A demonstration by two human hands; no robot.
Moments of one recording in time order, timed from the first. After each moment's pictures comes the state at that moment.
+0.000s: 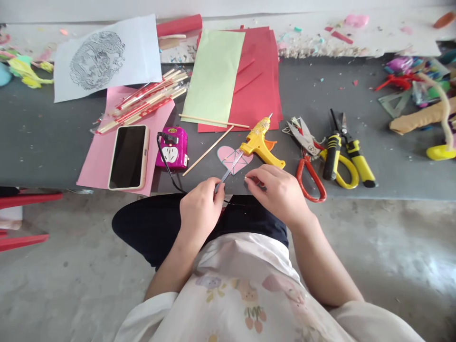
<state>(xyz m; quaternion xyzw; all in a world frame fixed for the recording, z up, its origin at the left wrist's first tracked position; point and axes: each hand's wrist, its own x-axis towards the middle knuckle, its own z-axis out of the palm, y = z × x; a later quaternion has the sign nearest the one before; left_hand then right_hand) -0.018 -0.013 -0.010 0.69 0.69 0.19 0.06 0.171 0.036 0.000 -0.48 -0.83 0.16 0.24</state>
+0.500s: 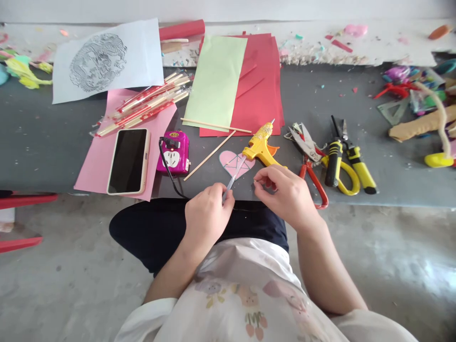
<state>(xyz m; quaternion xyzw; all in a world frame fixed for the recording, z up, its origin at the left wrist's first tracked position) -0.008 -0.009 -0.002 0.68 0.71 0.16 0.09 0.174 0.042 0.004 -0.49 -0.80 0.18 0.28</state>
